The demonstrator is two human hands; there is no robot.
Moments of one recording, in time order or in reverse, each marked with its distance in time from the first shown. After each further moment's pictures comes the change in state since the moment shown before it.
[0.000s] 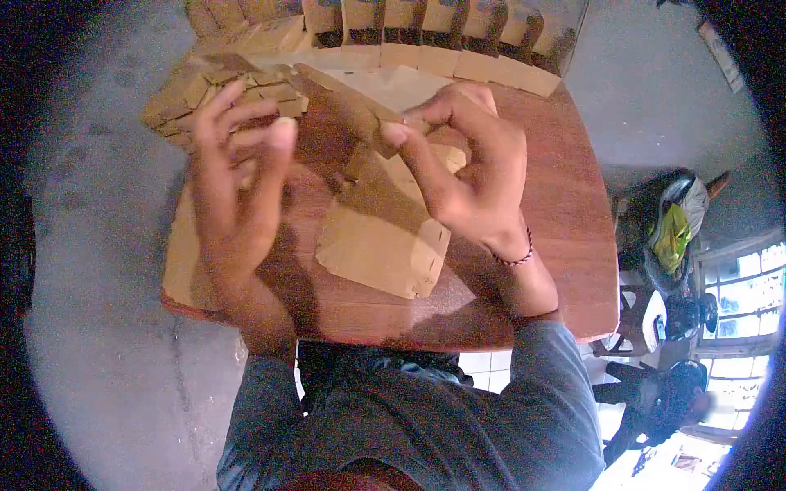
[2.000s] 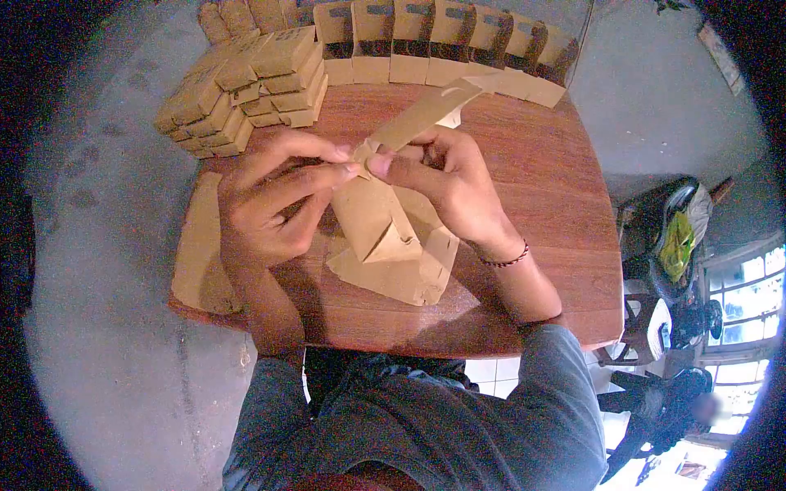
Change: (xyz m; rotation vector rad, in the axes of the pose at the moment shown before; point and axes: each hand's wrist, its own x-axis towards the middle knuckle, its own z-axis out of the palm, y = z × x) left_hand 0.010 -0.011 -0.009 0.089 -0.329 0.600; right_hand -0.004 -0.004 0.011 0.707 -0.315 0.665
